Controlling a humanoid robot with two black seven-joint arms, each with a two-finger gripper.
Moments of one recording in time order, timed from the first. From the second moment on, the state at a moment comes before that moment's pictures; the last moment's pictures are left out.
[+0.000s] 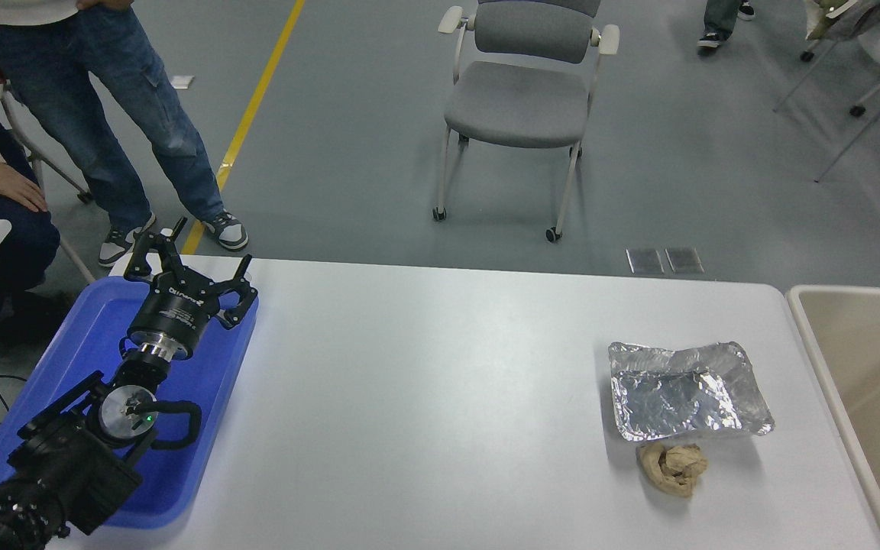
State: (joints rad) left arm -0.60 0.22 -0.90 -0.44 -0.08 -0.64 -0.32; right arm 1.77 -0.94 -1.47 0.95 -0.32 0.54 0.17
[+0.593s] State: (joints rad) left arm -0.60 0.22 -0.90 -0.44 -0.08 -0.64 -0.32; right arm 0.98 -0.83 -0.88 0.51 -0.29 0.16 0.11
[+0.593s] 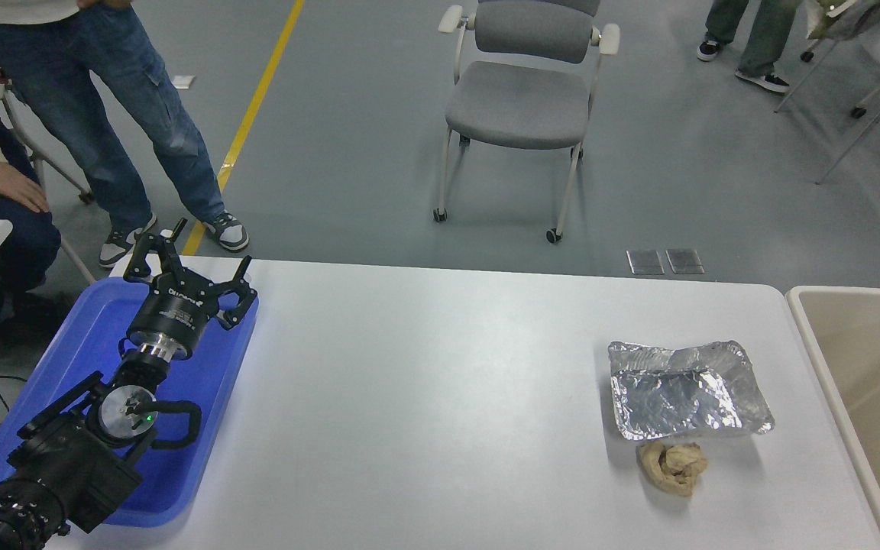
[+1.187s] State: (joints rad) left arm -0.60 0.22 -0.90 -0.44 -0.08 -0.64 -0.32; right arm 0.70 -0.62 -0.70 0.19 -0.27 0.08 -0.04
